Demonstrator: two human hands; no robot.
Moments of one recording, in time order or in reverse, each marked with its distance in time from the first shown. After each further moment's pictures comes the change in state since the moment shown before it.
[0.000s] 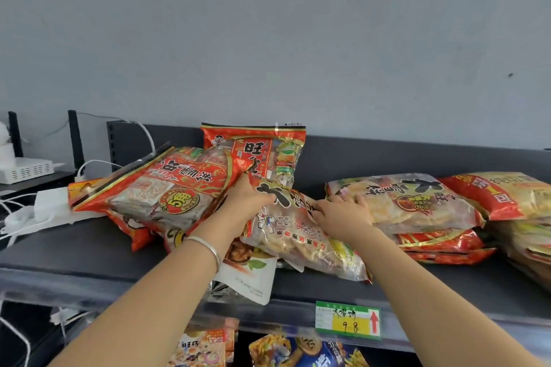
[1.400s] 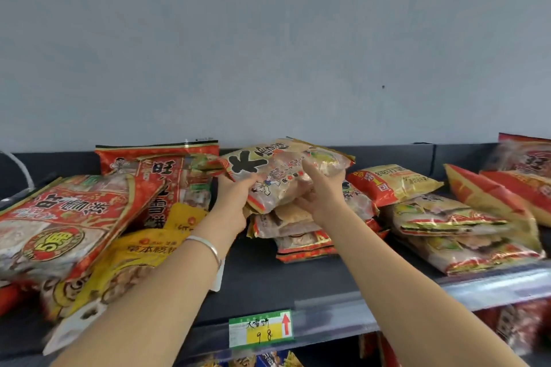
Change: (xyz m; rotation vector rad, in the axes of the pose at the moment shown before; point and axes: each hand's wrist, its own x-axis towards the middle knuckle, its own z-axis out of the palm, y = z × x) left_hand 0.013 0.074 0.118 -0.804 -0.148 -0.109; right_hand -0.038 0.094 -0.056 2.004 0.415 0.531
